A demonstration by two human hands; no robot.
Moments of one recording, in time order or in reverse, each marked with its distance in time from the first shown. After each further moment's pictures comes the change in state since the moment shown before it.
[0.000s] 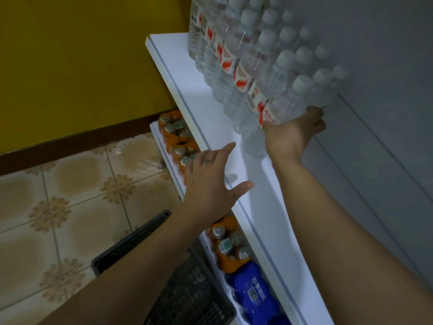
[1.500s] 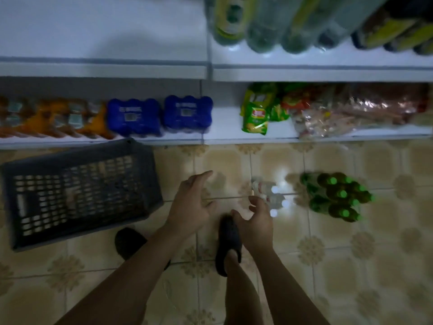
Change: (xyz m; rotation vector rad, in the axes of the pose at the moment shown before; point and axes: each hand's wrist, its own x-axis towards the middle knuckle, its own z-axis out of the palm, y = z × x) left_hand -0.519 -0.030 0.212 0.231 -1.128 0.467; right_hand -0.658 0.349 -0.360 -0.015 0.109 1.142
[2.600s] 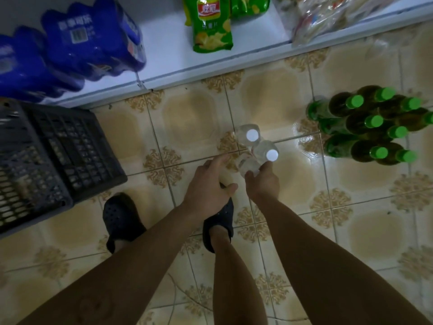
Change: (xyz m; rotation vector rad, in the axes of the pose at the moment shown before) left_hand 0.075 -0.016 0.282 0.116 -0.270 -0.122; right_hand 0.174 0.249 0.019 -0.031 -0.107 0.309
